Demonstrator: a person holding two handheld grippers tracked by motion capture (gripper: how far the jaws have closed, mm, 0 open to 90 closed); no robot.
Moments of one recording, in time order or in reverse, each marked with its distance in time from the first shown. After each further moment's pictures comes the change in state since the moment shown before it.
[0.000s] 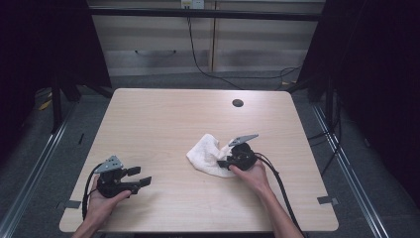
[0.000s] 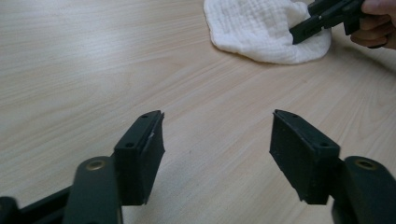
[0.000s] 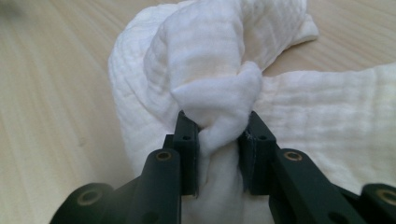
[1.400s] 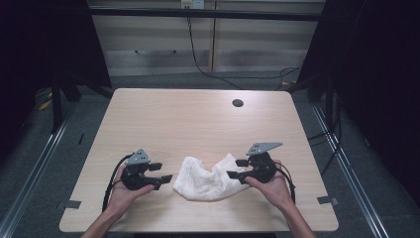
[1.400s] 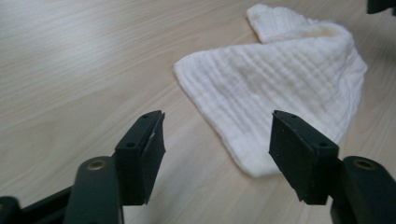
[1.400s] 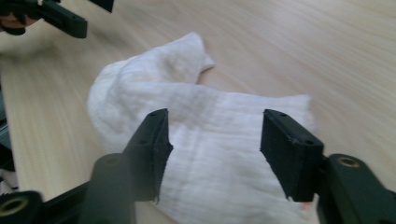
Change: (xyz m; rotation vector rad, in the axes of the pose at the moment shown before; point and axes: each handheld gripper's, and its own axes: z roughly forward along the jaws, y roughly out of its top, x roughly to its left) left arm -0.033 0.038 0.052 0.099 -0.063 0.107; right arm 0.022 -0.015 -0.081 -0.092 0.029 -0.043
